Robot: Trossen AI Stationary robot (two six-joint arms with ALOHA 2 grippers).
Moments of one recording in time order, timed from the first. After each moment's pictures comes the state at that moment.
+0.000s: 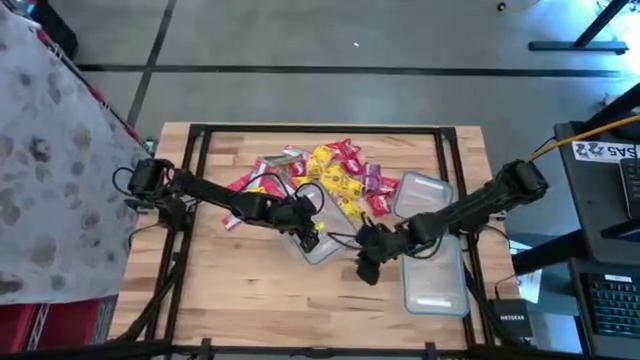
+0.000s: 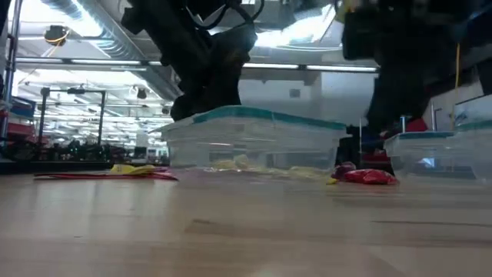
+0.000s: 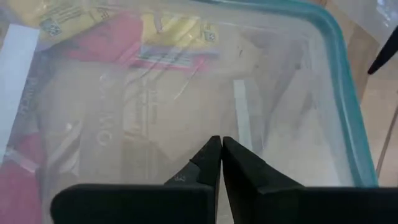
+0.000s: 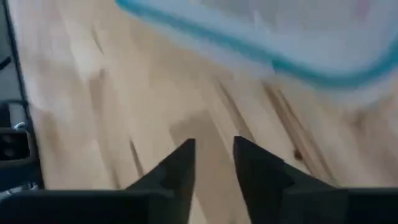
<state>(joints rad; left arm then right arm) -0.13 1.78 1.04 -0.24 -0.20 -0.70 0.39 1.49 0.77 -0.17 0.09 0.91</state>
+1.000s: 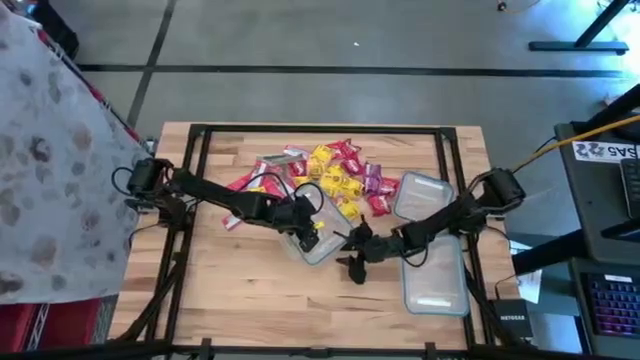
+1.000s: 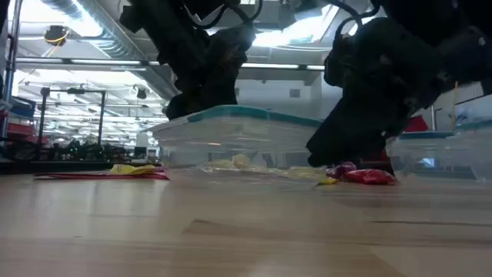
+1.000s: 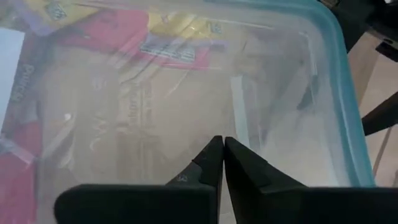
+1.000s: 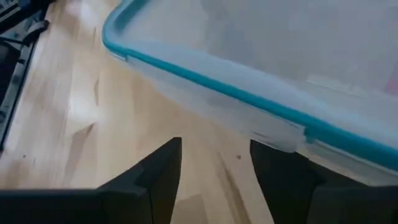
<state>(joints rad) -0.13 1.78 1.04 -0.27 -0.18 -0.74 0.36 1.72 0.64 0.44 0.26 0.69</state>
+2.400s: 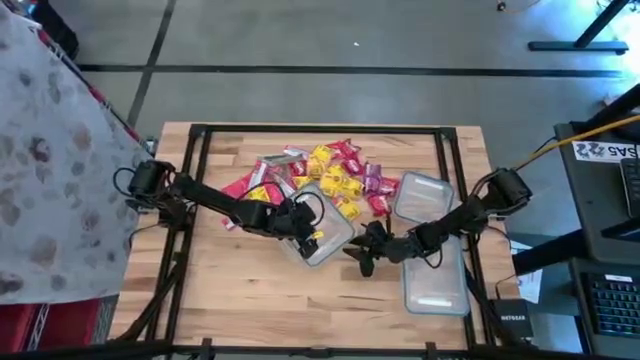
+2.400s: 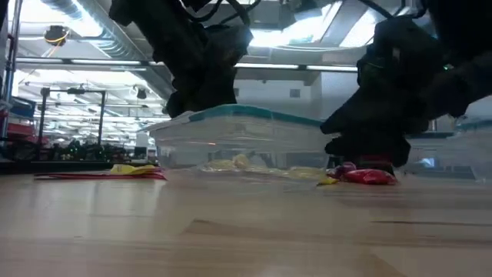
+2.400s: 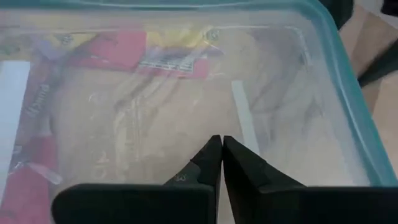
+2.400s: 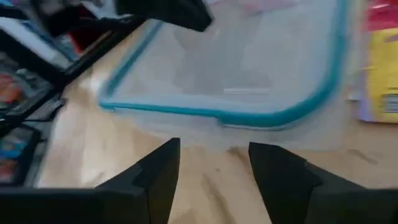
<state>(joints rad) -0.19 1.80 1.05 -0.26 -0.35 -0.69 0.44 1.71 0.44 0.80 0.45 0.84</state>
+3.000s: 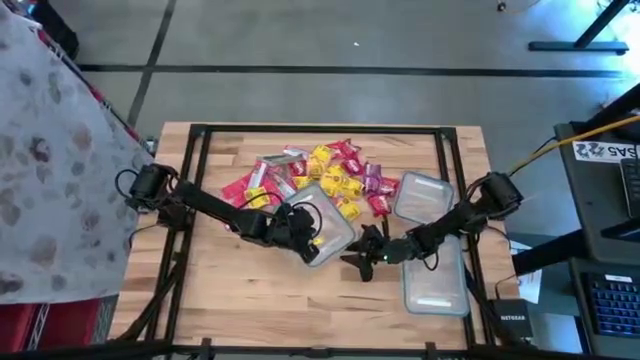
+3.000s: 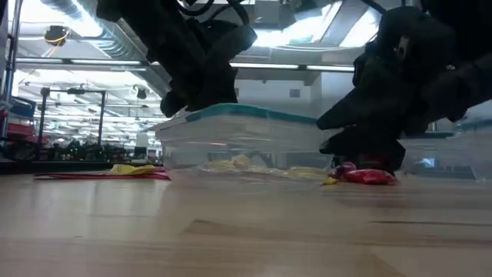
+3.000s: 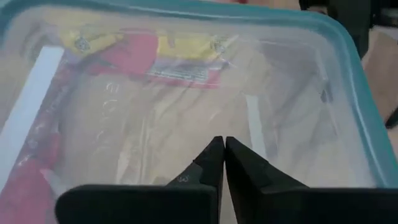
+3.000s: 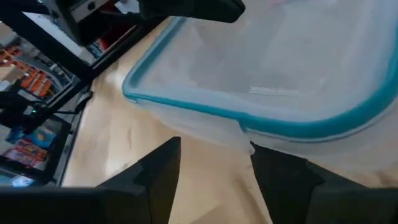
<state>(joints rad) -0.26 1.83 1.04 -0.23 -0.48 -0.78 0.44 1.77 0.45 0.92 0.39 0.84</state>
